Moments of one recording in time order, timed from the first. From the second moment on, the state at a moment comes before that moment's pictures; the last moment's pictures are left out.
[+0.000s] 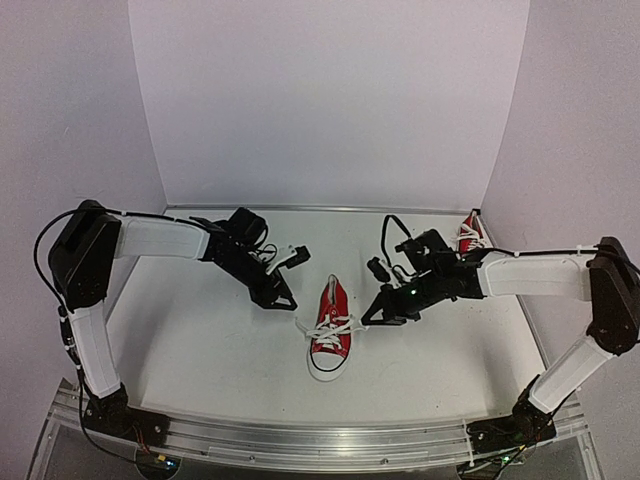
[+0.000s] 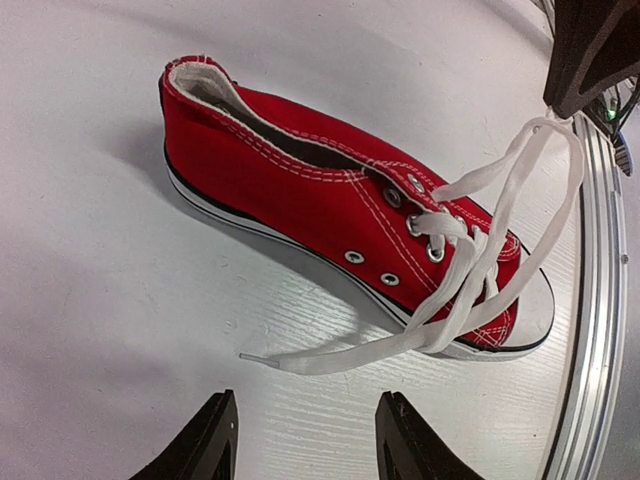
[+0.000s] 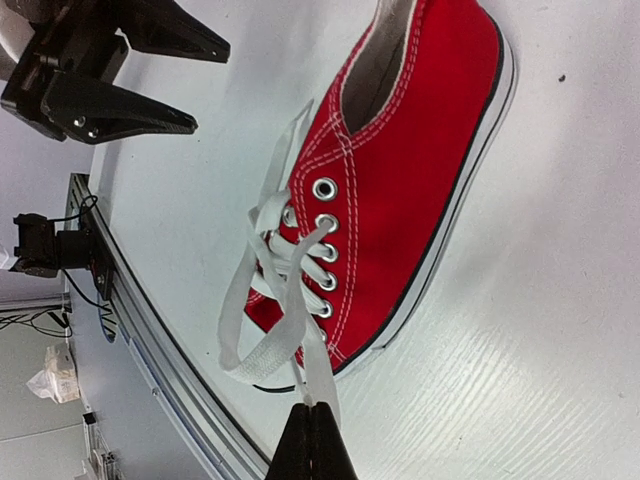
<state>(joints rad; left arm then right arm) -0.66 1.89 1.28 -0.43 0.60 0.37 0.71 1.56 0.94 -0.30 -0.51 0.49</state>
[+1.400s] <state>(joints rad) -0.67 1.78 1.18 -0.37 0.24 0.52 0.54 1.34 0.92 -0.51 -0.20 0.55</state>
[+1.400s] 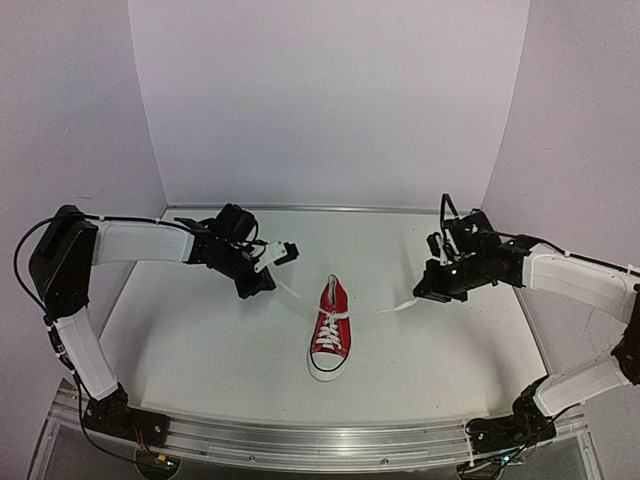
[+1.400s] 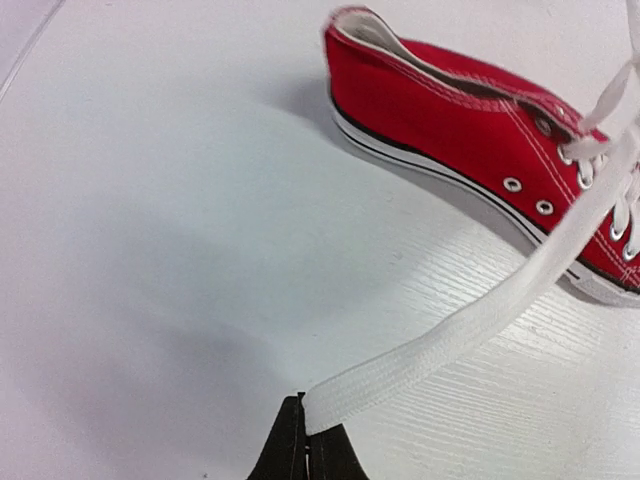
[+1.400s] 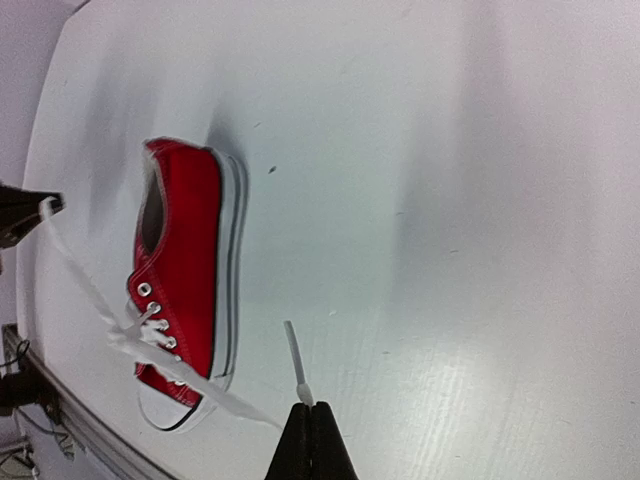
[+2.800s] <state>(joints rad) -0.46 1.71 1.01 -0.56 -0.05 0.03 0.37 1.48 0.74 -0.64 0.13 0.73</state>
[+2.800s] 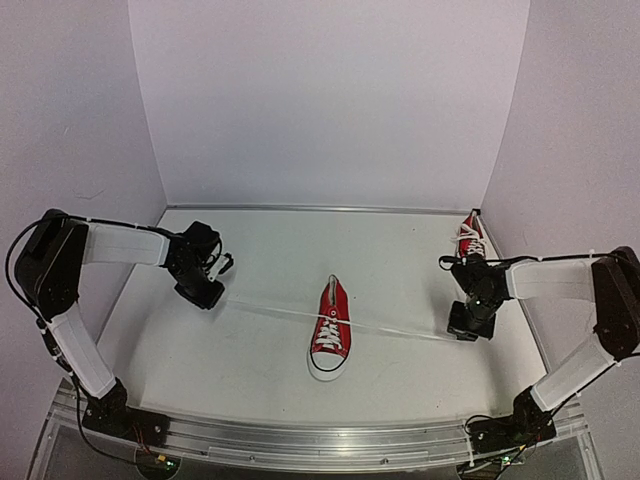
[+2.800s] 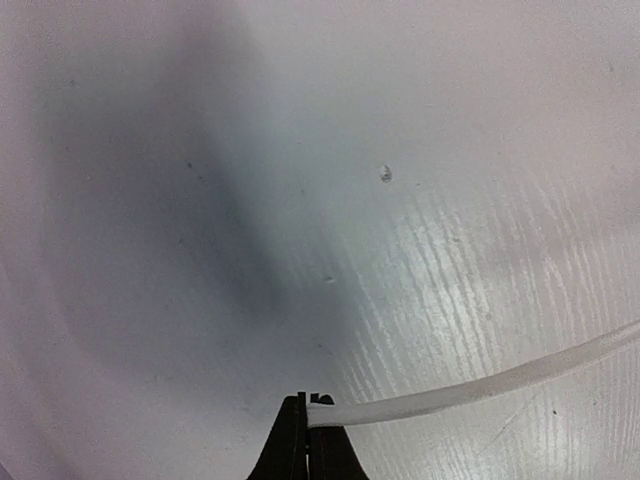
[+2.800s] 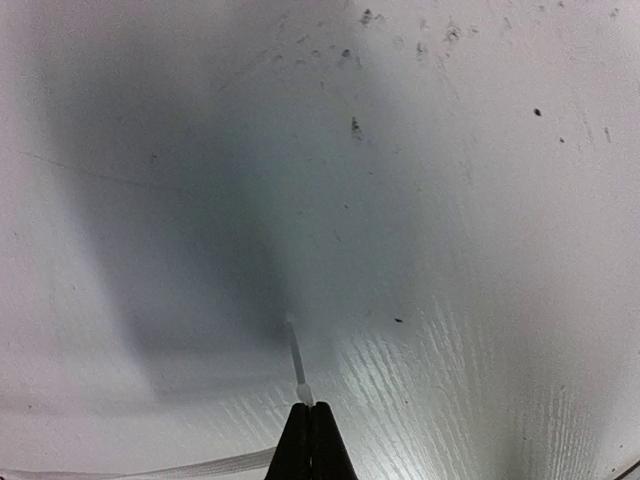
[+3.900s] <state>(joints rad) -0.52 1.46 1.22 -0.38 0.22 0.19 0.36 1.14 1.08 -0.55 -0.13 0.44</state>
